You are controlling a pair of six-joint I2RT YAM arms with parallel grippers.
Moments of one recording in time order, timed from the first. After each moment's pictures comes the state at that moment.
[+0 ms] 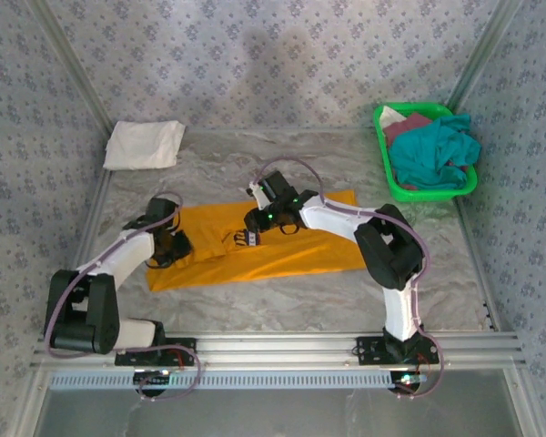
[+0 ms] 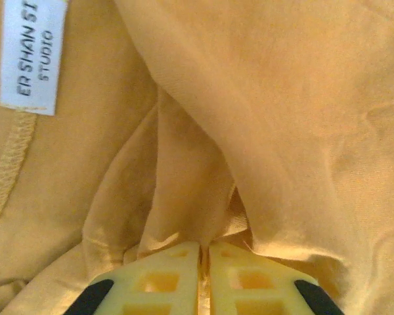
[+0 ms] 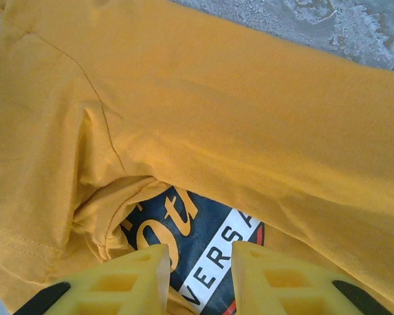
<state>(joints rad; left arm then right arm) -0.14 1.33 0.72 -0.63 0.03 -0.60 0.74 1.97 1.37 -0.29 -0.25 0.26</state>
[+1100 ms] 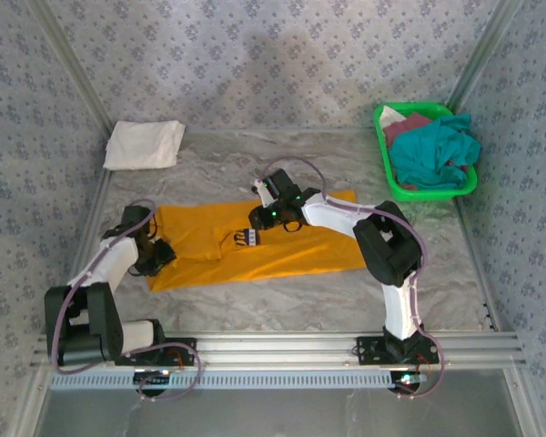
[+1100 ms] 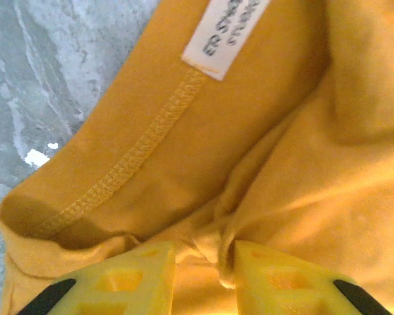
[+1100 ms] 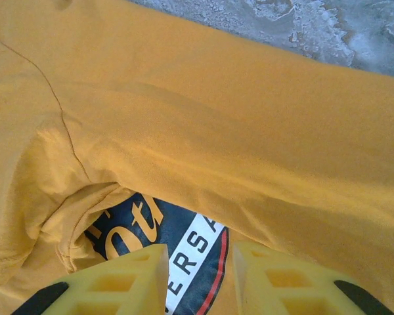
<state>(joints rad) 0.07 1.25 0.67 -0.72 0.12 -0.62 0.70 1.99 1.37 -0.30 -0.25 0.26</state>
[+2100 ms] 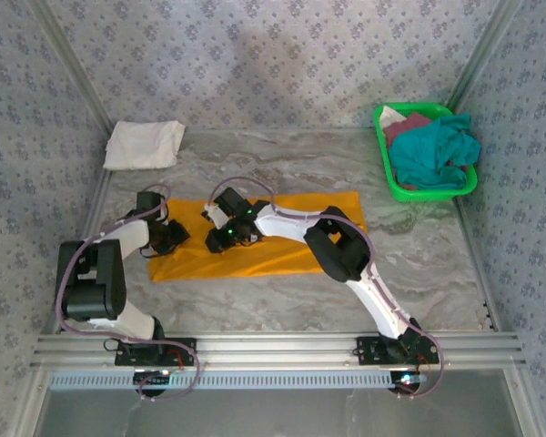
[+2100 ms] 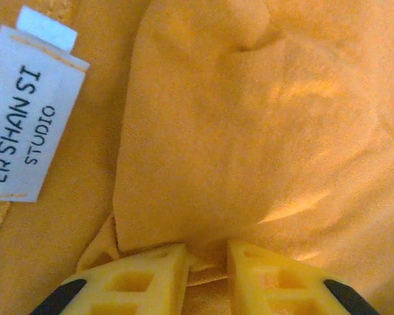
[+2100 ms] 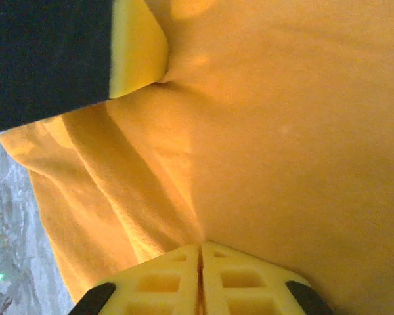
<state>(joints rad) 0.01 1.55 0.75 -0.37 0.24 -0.63 0.89 2.35 1.76 -0.36 -0.50 0.31</state>
